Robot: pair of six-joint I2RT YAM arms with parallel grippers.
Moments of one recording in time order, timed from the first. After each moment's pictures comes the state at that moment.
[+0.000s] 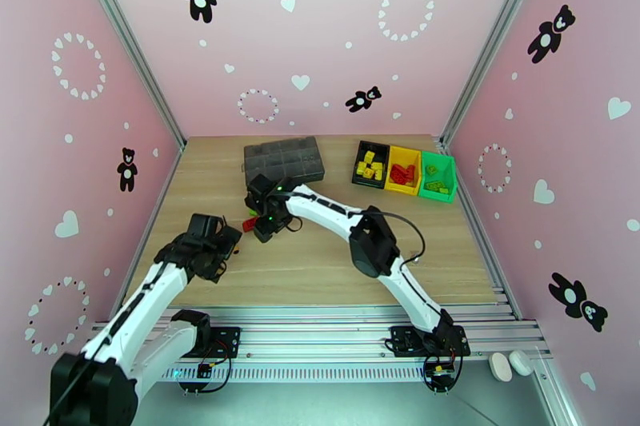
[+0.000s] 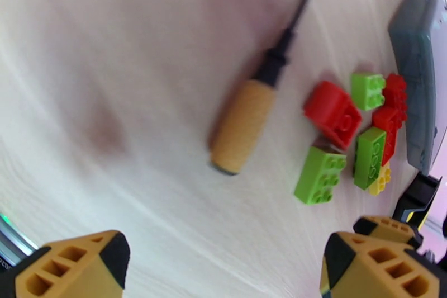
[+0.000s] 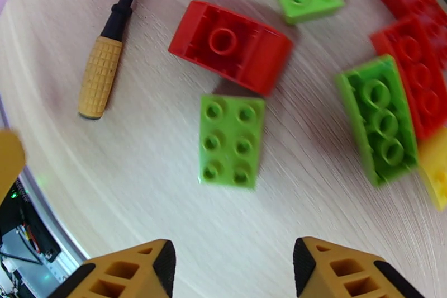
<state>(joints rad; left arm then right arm) -0.15 0.88 0.54 -0.75 0.07 -1.30 0.98 2.46 2.27 -1.09 -0.12 0.13</state>
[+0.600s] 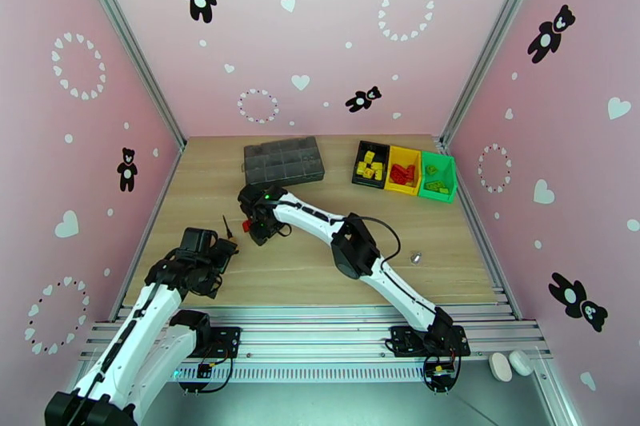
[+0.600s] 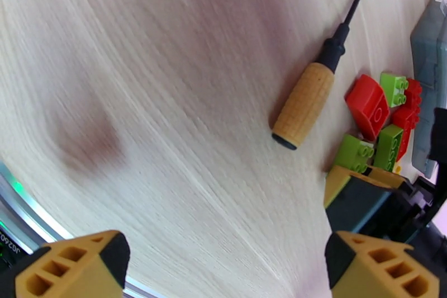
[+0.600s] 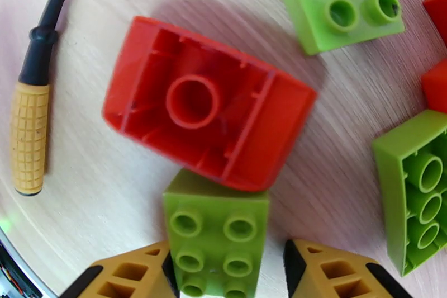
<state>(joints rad) -0.14 0.78 0.50 -0.86 0.09 -1.33 1.00 2.64 2.46 -1.13 -0.03 0.16</state>
